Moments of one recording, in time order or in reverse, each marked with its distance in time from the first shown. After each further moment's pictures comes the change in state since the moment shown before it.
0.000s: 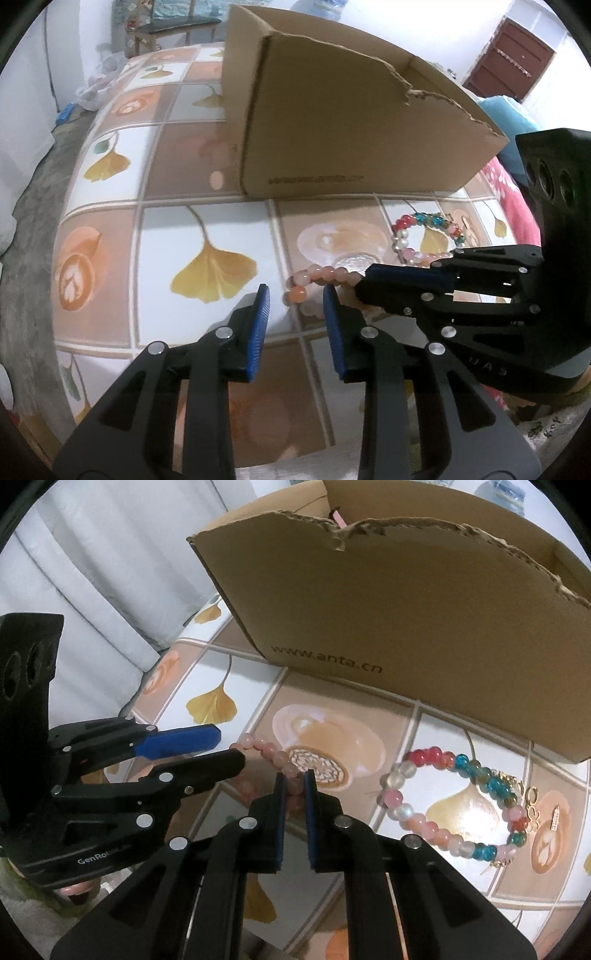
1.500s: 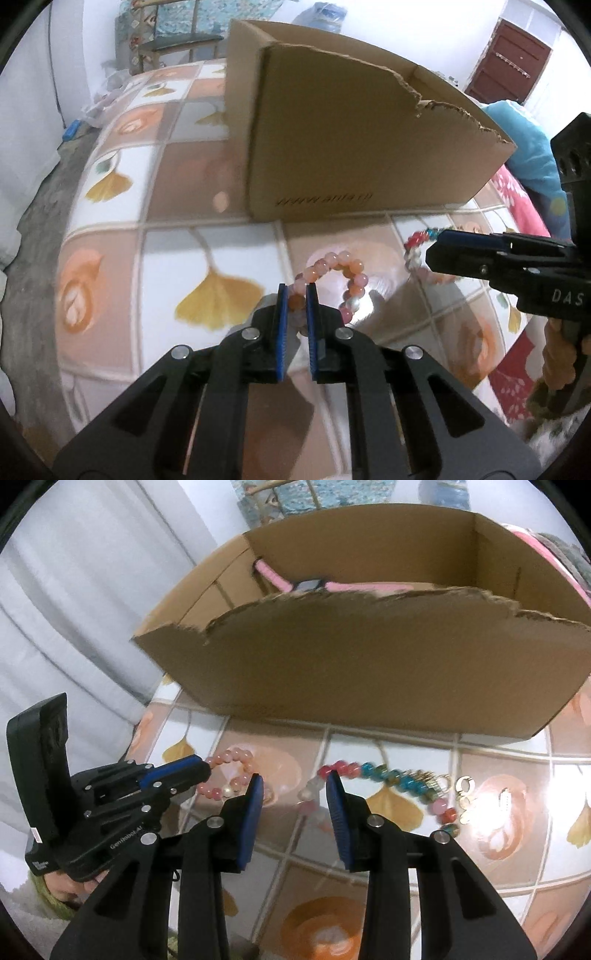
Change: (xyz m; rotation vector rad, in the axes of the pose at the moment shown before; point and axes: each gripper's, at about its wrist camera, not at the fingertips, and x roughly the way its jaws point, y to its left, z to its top) left arm 0.004 0.002 0.002 0.008 -0.074 0.044; right arm -0.043 -0.052 -0.013 0.152 -0.115 0.003
